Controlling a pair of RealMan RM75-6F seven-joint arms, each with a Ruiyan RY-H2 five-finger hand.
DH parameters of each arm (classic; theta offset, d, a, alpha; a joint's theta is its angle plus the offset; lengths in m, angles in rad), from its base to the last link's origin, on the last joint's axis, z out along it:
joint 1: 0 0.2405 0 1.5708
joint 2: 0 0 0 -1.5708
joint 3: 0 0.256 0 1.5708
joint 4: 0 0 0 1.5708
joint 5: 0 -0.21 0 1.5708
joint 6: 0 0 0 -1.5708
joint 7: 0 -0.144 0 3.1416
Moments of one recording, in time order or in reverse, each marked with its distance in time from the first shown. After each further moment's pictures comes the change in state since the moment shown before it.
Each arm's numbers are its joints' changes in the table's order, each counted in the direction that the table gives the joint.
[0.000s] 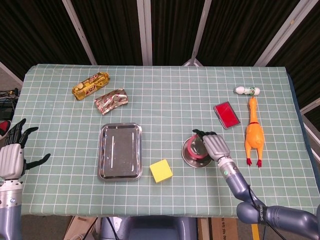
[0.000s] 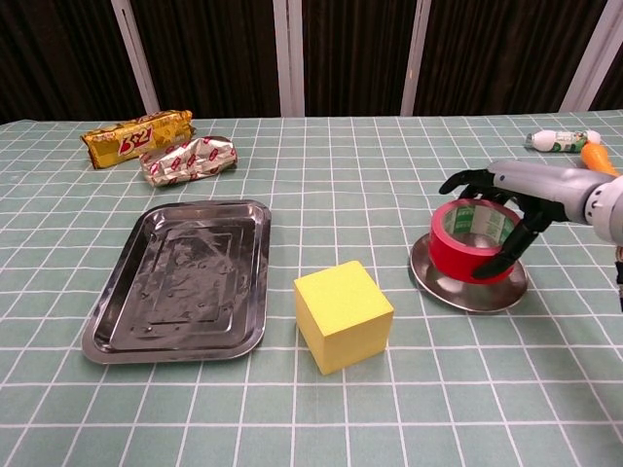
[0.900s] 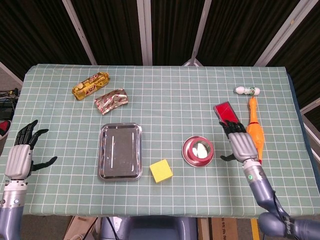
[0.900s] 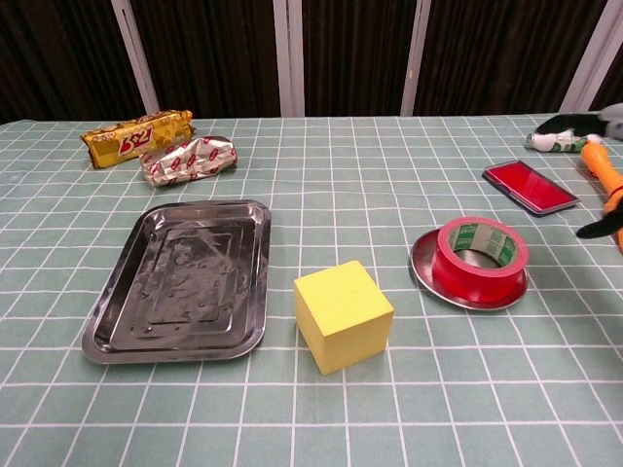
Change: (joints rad) left arm -0.021 -0.032 0.050 0.001 -0.092 -0.040 0.040; right arm -0.134 -0.242 -0.046 0.212 0.046 0.237 0.096
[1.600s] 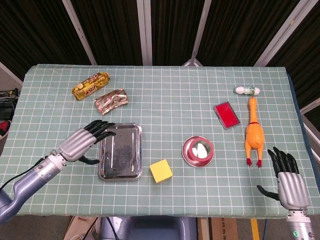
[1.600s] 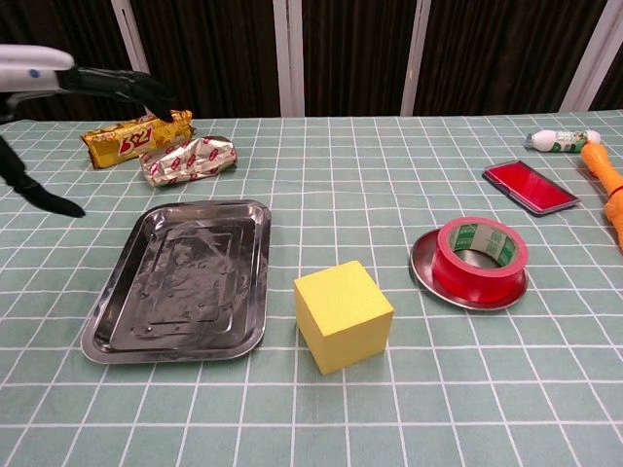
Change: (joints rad) left arm -0.481 -0.230 0.031 0.120 -0.295 -0.542 0.170; right arm -0.450 -0.034 -0.168 -0.045 0.450 0.445 -0.243
